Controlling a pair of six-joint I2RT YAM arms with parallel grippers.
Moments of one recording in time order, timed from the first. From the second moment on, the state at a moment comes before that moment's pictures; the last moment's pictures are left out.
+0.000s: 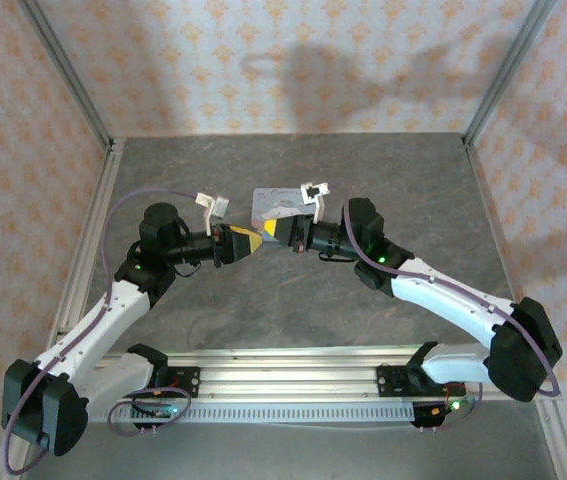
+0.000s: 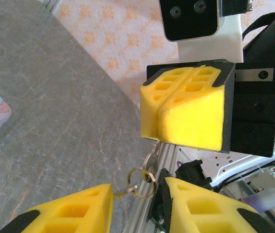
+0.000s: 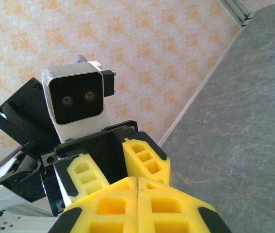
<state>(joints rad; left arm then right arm) -0.31 0.99 0.68 0.09 0.91 -0.57 0.75 1.25 0.85 0.31 -0.52 0.81</state>
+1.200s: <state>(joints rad) -0.30 0.95 0.68 -0.12 0.75 -0.45 0.76 1.23 0.88 -0.05 -0.13 0.77</state>
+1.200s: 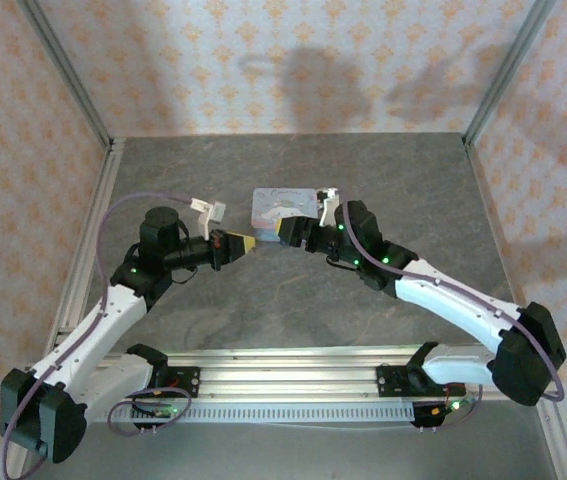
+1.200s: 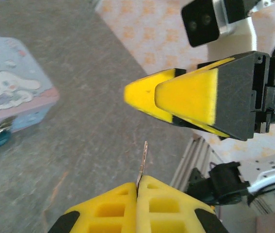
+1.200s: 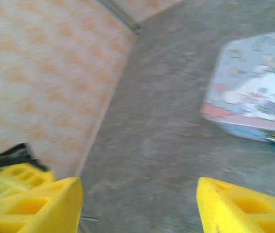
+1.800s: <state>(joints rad) -0.29 0.91 0.59 -0.32 0.54 -0.34 0.89 1.82 1.19 -0.36 0.39 0.73</state>
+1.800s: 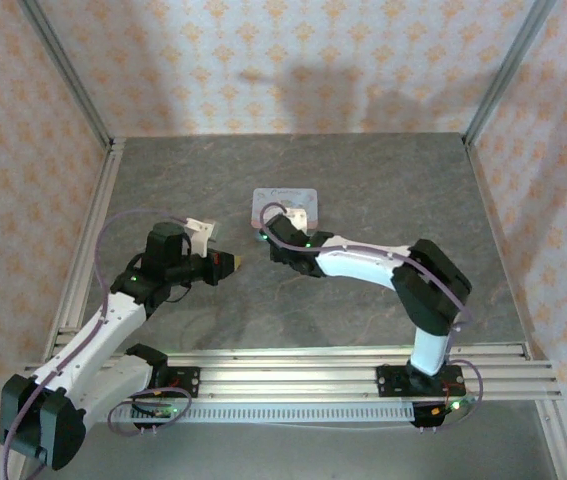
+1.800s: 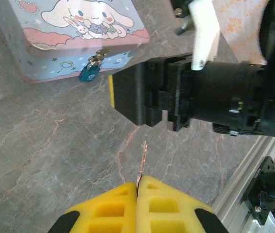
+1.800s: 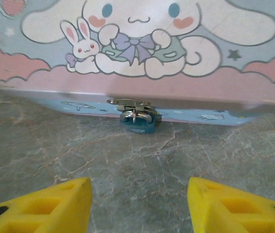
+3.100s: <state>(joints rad) -0.29 0.91 0.58 -0.32 0.52 -0.33 0.84 2.07 1.35 -0.33 0.41 0.69</state>
